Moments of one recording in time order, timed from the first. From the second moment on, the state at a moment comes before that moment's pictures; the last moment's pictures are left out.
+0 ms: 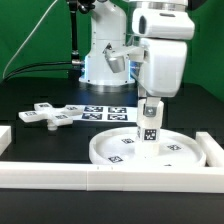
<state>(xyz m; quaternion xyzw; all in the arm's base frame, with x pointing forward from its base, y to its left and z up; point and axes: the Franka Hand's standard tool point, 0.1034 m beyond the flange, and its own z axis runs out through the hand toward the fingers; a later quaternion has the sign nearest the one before) 0.567 0.033 0.081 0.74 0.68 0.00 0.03</state>
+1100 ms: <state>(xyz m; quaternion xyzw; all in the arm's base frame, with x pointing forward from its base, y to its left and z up) 0.562 0.034 0.081 0.98 0.22 0.00 0.01</state>
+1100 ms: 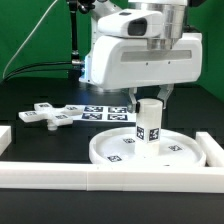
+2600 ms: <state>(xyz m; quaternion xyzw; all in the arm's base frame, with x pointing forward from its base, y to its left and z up) 0.559 0.046 0.077 0.94 -0.34 -0.01 -0.04</state>
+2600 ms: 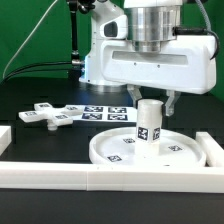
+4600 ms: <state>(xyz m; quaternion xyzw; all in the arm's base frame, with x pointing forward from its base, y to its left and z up) 0.569 0.047 0.077 0.87 0.49 0.01 0.01</state>
